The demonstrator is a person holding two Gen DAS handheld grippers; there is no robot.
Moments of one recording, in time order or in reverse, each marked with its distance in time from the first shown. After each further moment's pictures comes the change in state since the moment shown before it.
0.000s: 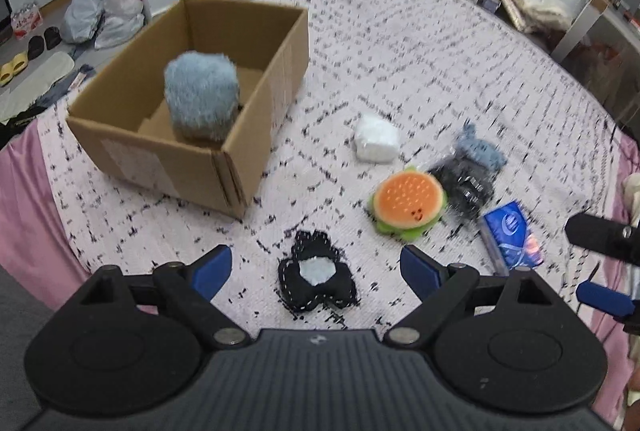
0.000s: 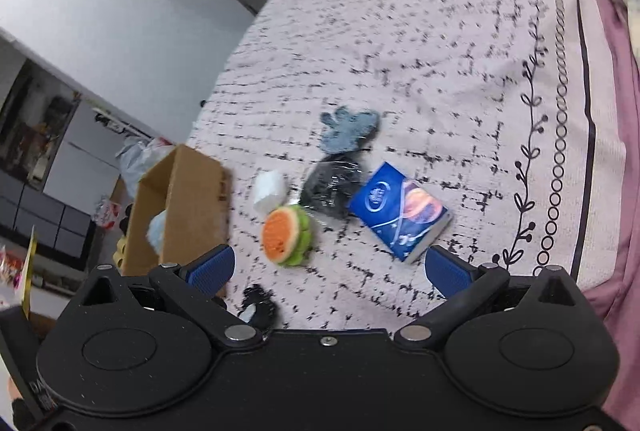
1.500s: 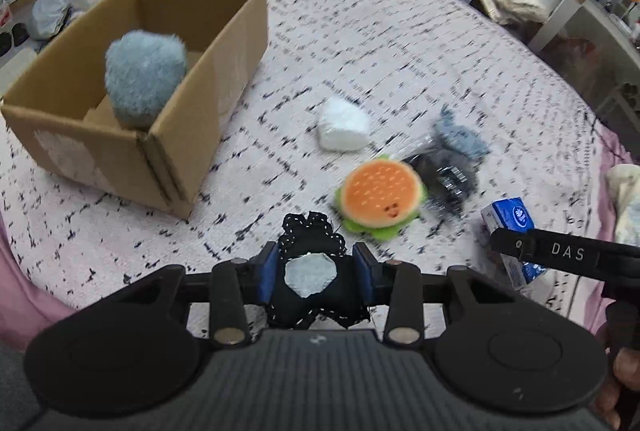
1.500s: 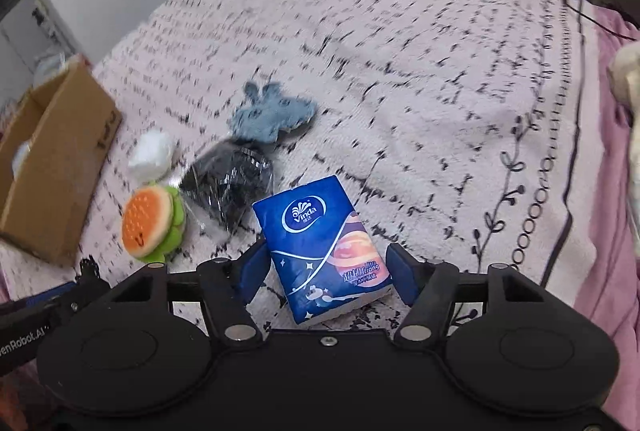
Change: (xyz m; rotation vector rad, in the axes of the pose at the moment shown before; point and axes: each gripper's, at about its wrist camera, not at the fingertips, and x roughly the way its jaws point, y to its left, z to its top) left arm 0.025 -0.011 -0.003 0.019 -0.012 -0.119; right arm 0.065 0.004 0.009 -0.323 0.007 -0.331
